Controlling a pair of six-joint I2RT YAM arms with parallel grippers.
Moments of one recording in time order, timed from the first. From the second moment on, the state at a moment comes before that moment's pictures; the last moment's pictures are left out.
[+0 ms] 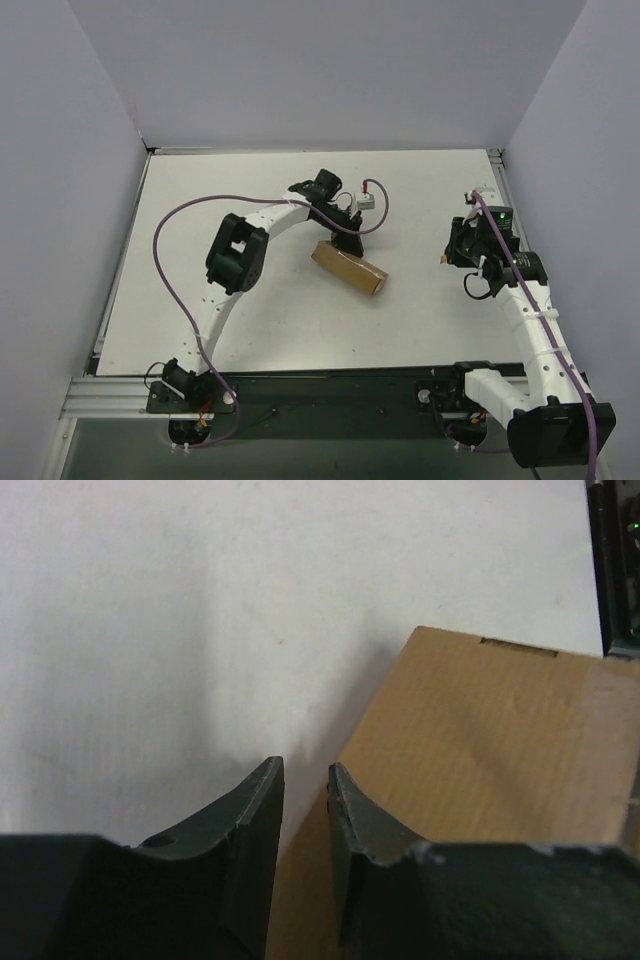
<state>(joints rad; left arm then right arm) -0.61 2.47 2.05 -0.65 1.01 0.47 0.05 0.99 0.92 -0.67 0.00 0.05</state>
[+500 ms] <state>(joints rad) -0.48 2.52 2.06 -0.51 0.97 0.17 0.04 1.03 0.92 -0.67 -0.02 0.06</state>
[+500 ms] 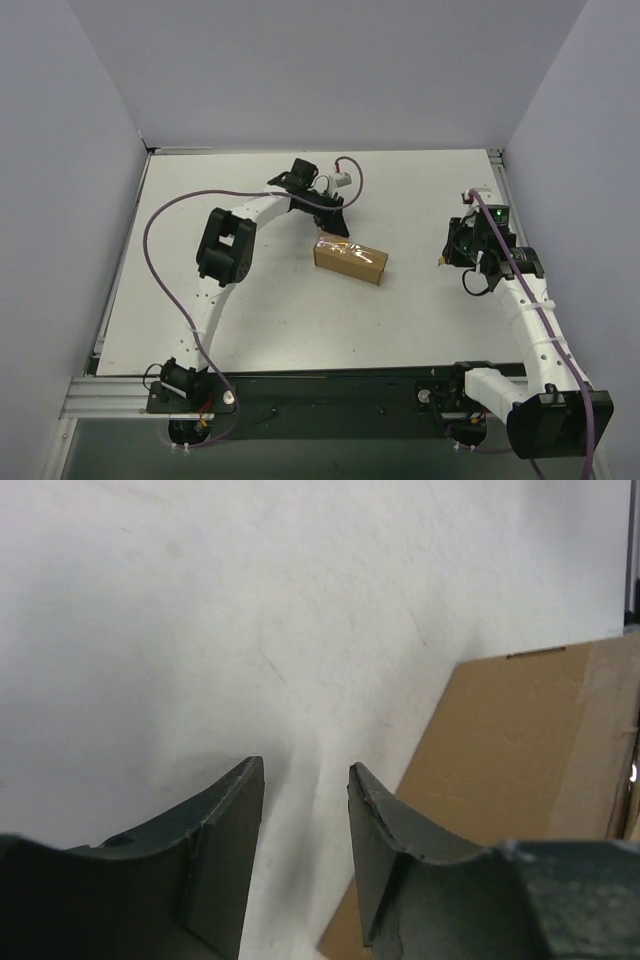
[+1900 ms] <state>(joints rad) -0.40 1.76 1.04 0.00 0.76 0.11 0.46 1.55 1.18 -0.55 -0.04 -0.06</state>
